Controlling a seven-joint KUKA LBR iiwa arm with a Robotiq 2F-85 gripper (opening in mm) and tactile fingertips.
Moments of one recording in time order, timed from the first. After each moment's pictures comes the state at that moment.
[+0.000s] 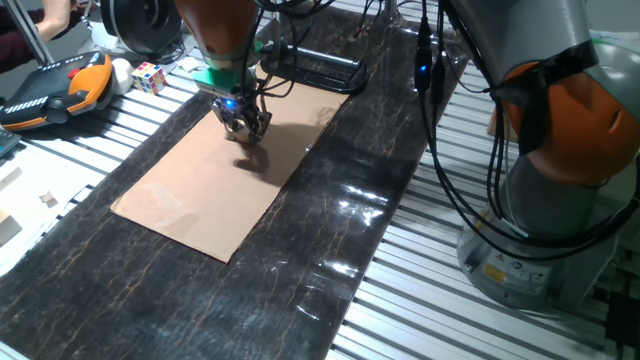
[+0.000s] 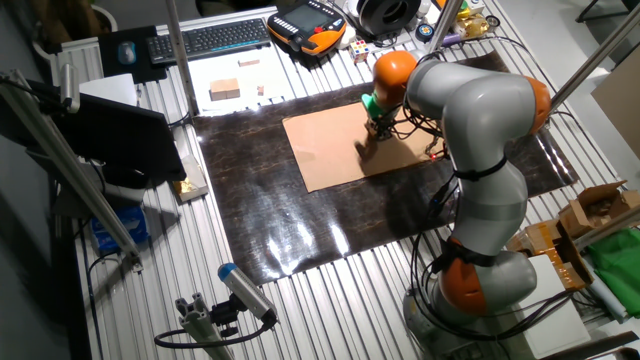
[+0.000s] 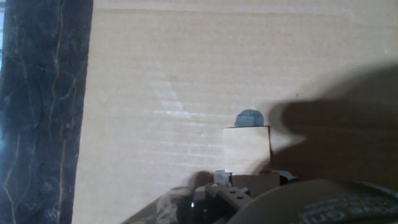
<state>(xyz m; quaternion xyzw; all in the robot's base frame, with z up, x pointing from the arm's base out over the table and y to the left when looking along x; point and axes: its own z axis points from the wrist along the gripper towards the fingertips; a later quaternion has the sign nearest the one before) 0.616 -0.061 0.019 0.68 0.73 -0.01 0.07</state>
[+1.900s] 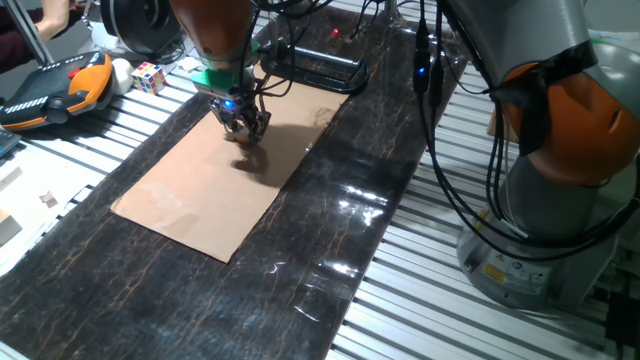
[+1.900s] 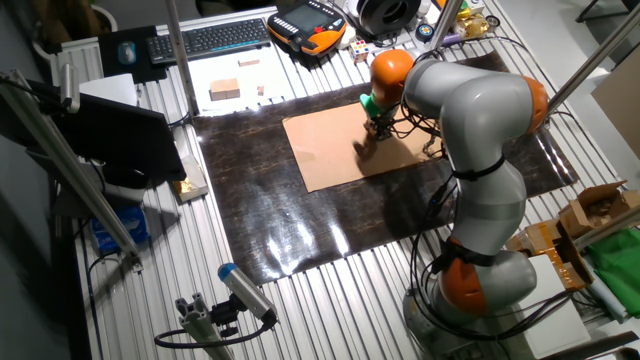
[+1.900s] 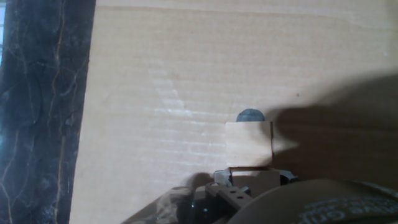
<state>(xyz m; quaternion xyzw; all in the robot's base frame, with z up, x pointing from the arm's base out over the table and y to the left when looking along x) 0.620 -0.059 0.024 0.67 0.74 -0.02 0.08</state>
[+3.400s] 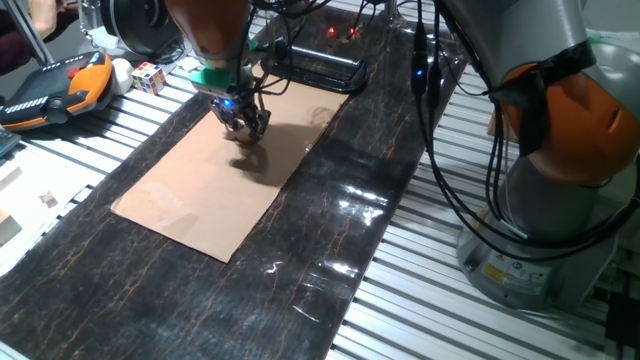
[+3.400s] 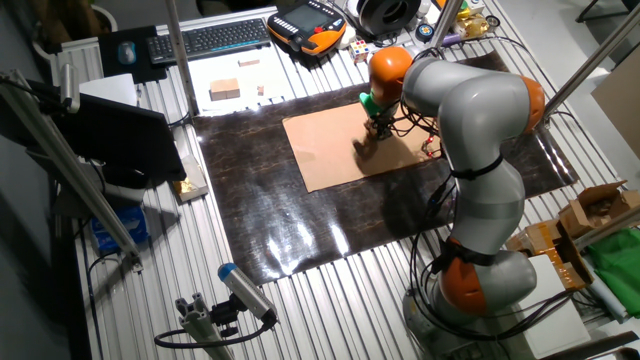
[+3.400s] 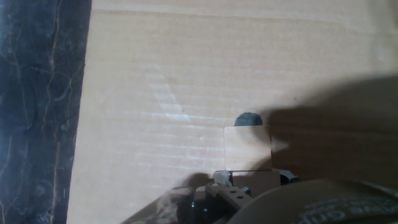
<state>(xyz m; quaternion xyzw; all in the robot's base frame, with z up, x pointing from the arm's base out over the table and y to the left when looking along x) 0.619 -0.060 0.023 0.68 0.73 -0.02 0.06</state>
